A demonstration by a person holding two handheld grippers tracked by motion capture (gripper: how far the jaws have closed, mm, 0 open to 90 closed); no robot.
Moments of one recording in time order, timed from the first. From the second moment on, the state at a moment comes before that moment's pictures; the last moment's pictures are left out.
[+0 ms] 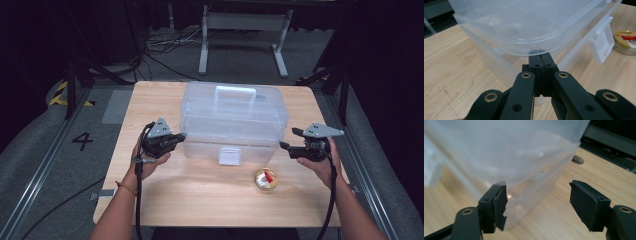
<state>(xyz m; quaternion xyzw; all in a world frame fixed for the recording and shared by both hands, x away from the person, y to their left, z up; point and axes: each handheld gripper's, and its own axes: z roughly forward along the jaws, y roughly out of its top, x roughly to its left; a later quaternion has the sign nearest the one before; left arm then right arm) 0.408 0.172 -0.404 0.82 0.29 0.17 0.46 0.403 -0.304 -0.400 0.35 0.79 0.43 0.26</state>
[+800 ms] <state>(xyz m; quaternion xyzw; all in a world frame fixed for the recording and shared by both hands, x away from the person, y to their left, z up) 0.404 0.170 -0.404 0.82 0.27 0.17 0.47 0.405 -0.300 -0.365 0.31 0.73 0.49 0.36</state>
